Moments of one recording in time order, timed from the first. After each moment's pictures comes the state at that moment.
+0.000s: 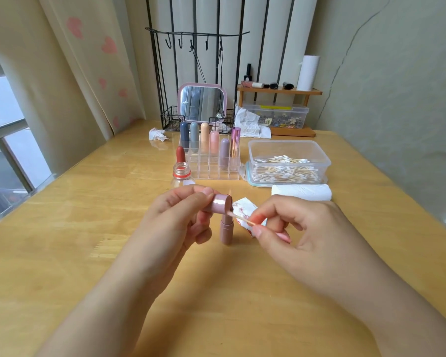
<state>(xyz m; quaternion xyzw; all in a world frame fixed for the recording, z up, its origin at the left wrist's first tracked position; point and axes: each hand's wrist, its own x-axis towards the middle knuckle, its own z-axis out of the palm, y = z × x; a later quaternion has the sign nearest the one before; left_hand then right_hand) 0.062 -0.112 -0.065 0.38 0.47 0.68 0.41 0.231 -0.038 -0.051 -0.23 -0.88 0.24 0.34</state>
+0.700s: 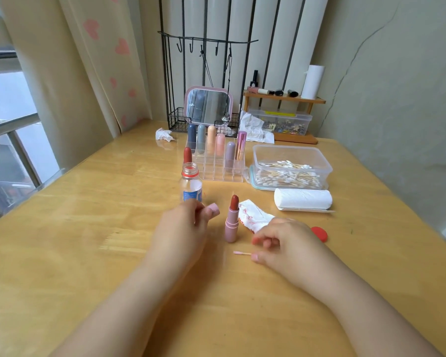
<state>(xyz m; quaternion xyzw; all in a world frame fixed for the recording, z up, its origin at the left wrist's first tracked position) 0.048 -0.092 -0.106 0.43 0.79 0.42 0.06 0.216 -0.008 -0.094 -0.36 -0.91 0.18 0.14</state>
